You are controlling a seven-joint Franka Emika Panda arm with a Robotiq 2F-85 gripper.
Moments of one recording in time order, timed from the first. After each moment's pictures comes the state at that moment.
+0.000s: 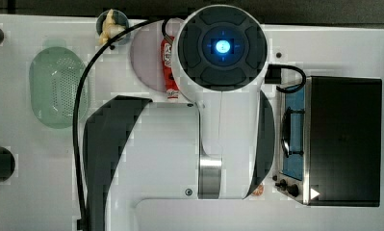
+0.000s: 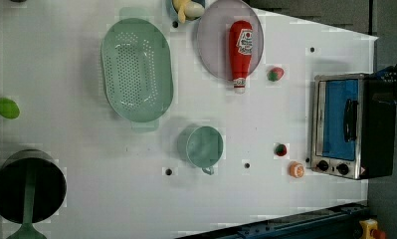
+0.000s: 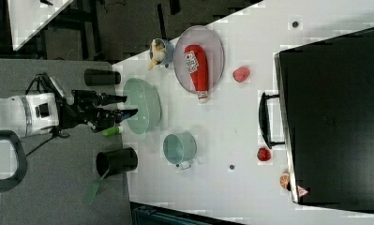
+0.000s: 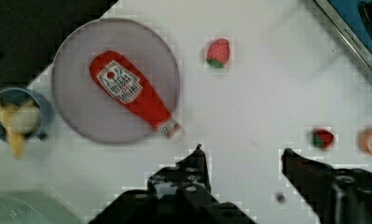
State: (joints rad) arm -0.02 -0.02 0.02 -1.78 -0.01 0.21 -0.03
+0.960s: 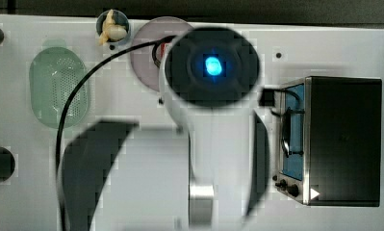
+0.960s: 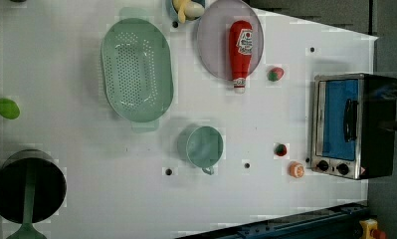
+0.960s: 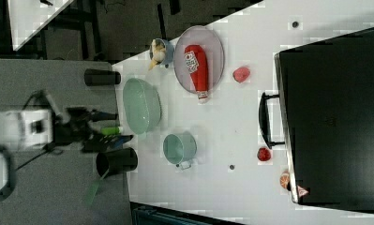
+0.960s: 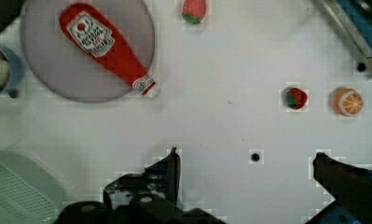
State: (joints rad) arm -0.11 -0.05 0.12 -1.80 0.01 0.11 -0.04
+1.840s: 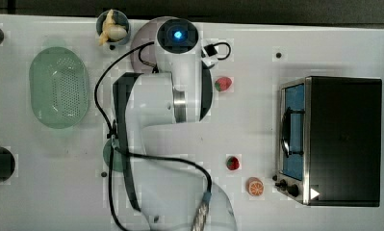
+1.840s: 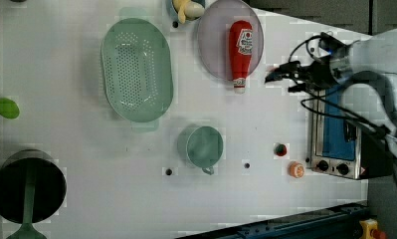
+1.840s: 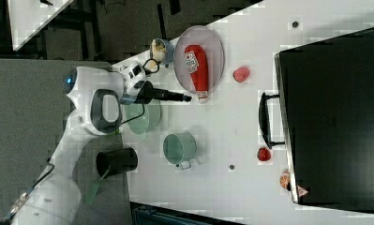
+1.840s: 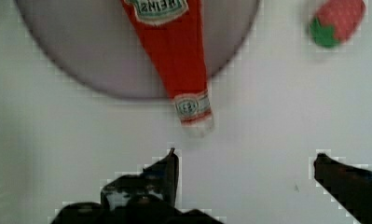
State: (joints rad) arm -0.07 0.42 0.15 -1.83 -0.06 0.56 -0.44
